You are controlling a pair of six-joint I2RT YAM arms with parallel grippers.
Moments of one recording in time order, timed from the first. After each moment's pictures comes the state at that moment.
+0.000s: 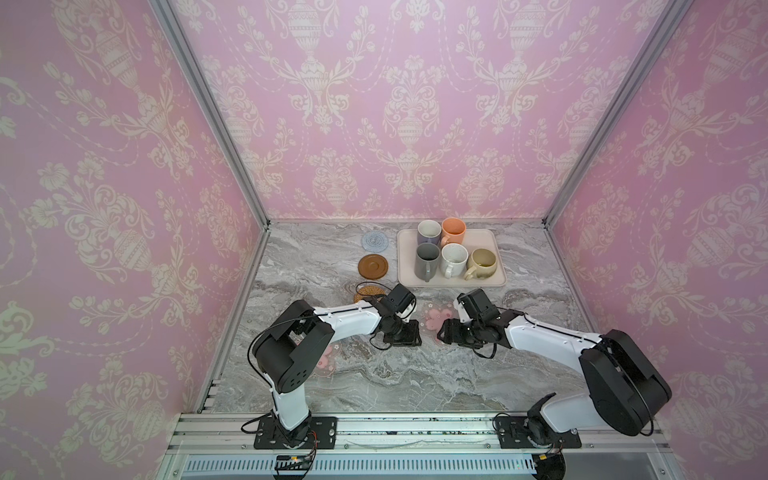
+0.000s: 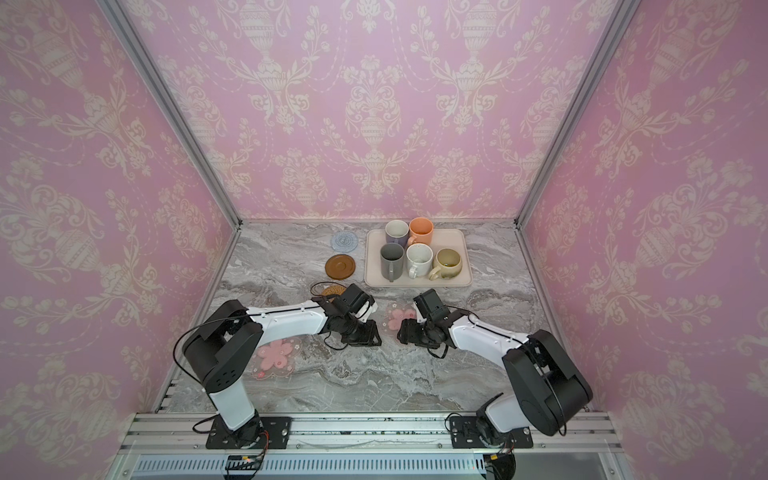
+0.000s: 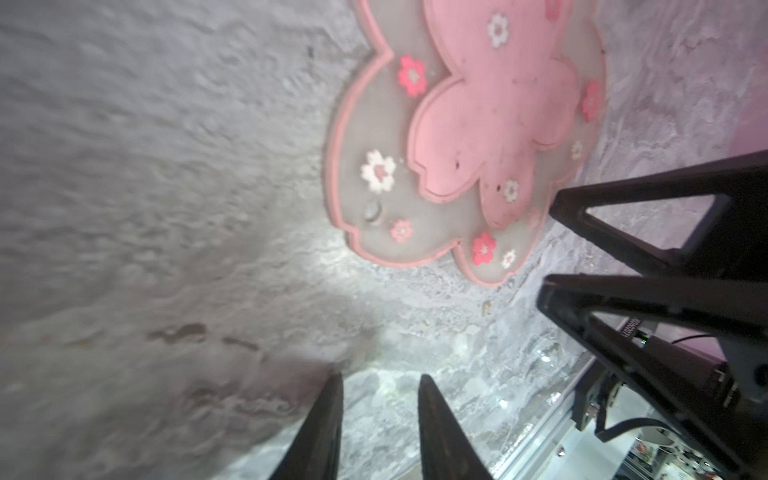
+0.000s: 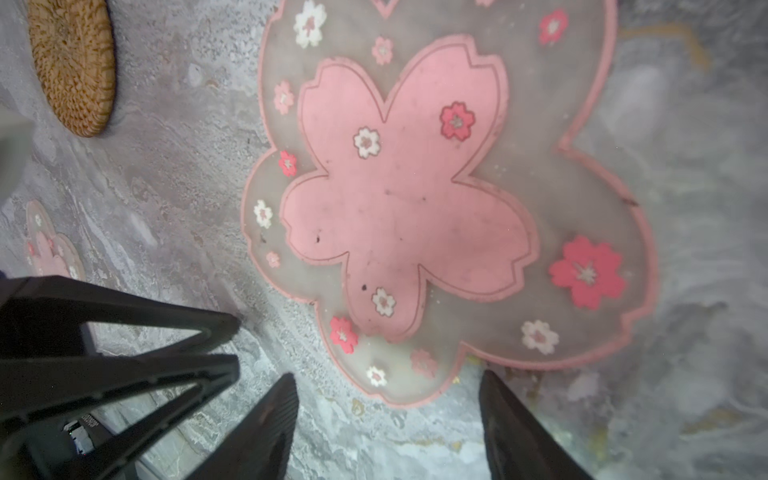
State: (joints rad) left arm -0.73 1.79 1.04 -0.41 0.40 -0.62; right arm 0.52 1.44 0.67 -0.33 -0.23 0.65
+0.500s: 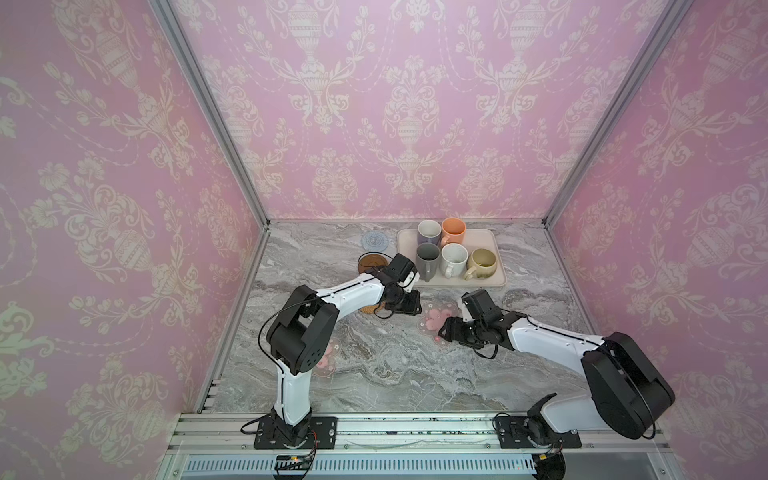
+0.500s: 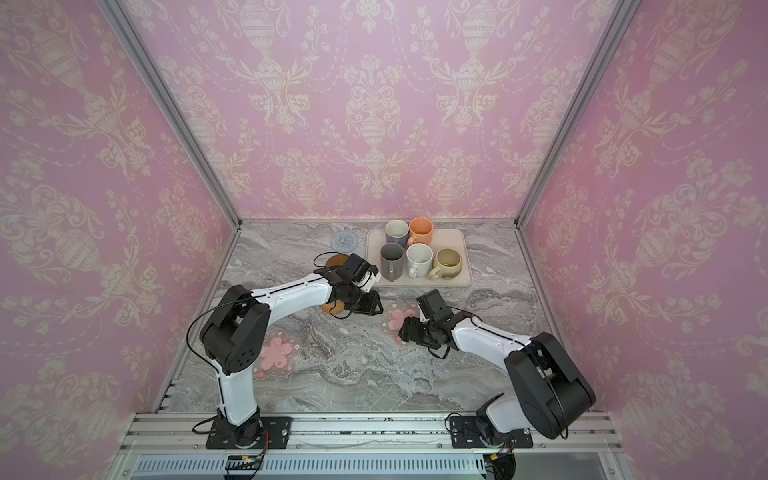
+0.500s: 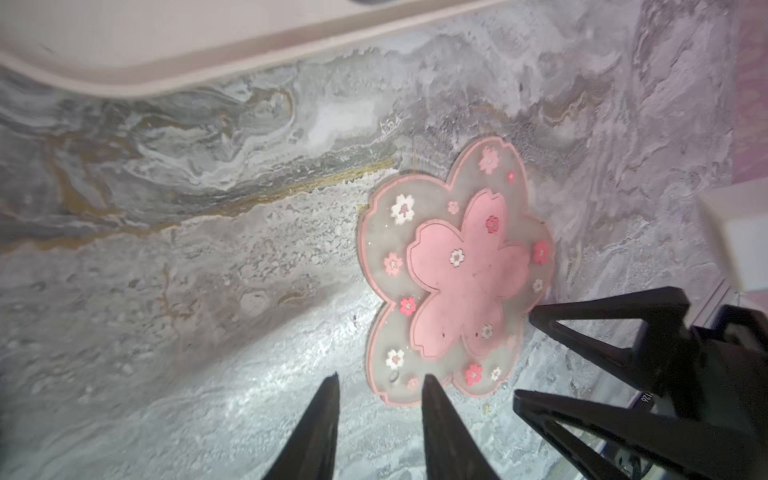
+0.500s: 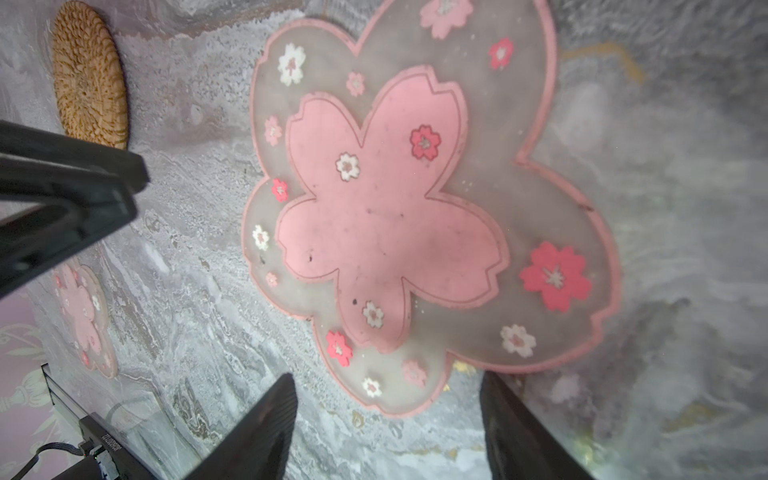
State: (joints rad) left arm -0.63 1.95 1.33 -0.52 0.36 -0.40; right arm 0.50 1.43 0.63 -0.26 -0.22 0.72
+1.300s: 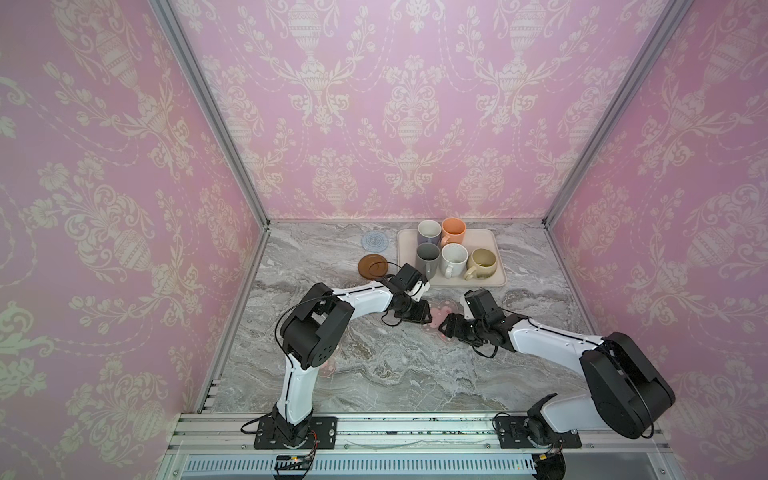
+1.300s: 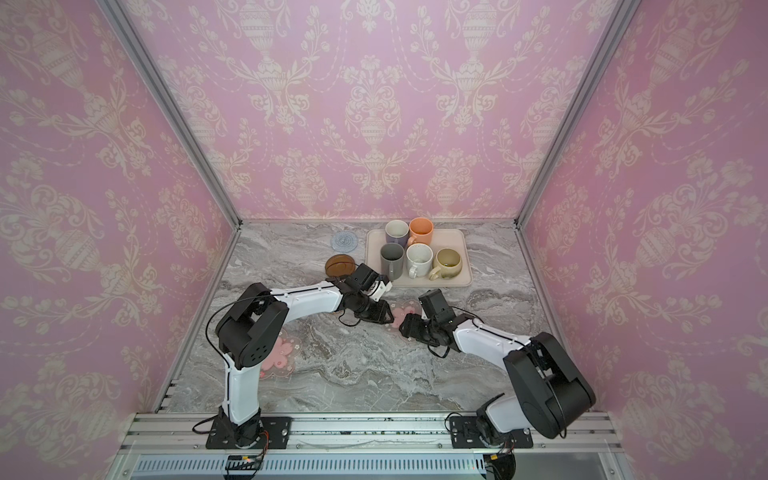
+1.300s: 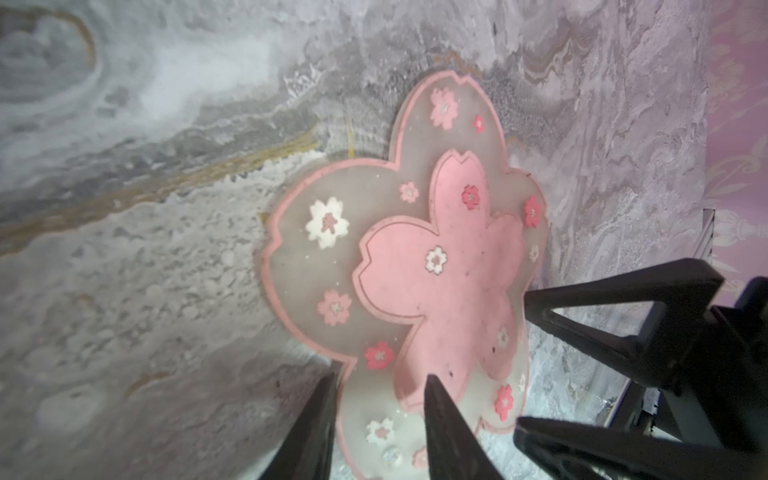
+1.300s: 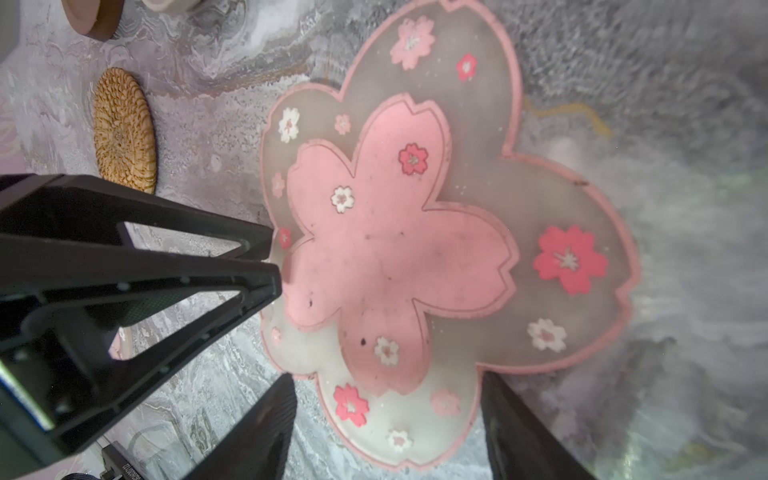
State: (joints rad) left arm -0.68 2.00 1.26 -0.33 0.46 -0.43; right arm 0.48 1.43 0.60 -0.16 -0.21 0.76
